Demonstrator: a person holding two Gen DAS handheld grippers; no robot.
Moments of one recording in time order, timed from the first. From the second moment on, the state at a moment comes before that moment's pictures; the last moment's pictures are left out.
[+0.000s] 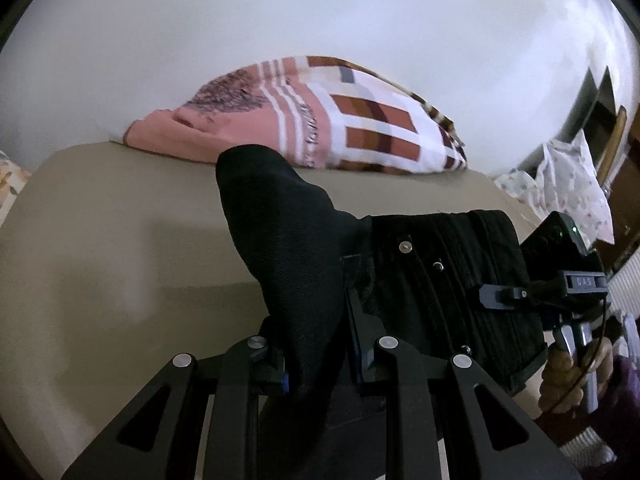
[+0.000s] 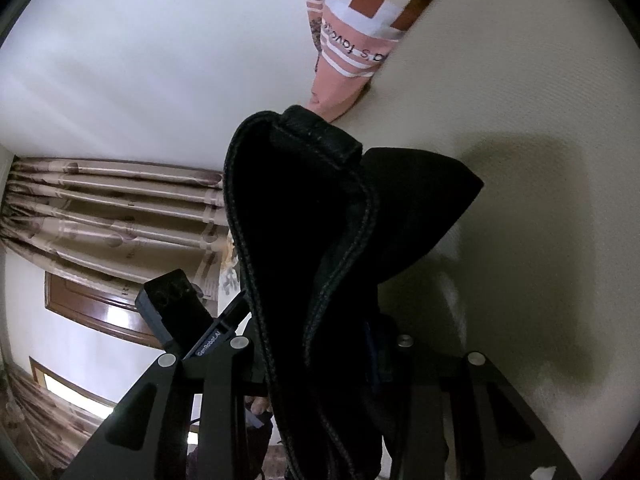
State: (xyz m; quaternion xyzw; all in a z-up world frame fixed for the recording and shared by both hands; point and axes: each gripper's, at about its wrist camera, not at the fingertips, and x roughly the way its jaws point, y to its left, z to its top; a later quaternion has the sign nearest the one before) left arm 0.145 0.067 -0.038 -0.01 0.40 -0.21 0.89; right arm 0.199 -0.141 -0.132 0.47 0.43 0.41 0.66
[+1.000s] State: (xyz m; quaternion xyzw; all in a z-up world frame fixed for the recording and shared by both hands) left arm 0.269 0.111 -0.078 0.00 0.39 -0.13 0.91; right arm 0.342 -0.104 -0.148 0.44 0.44 0.39 0.68
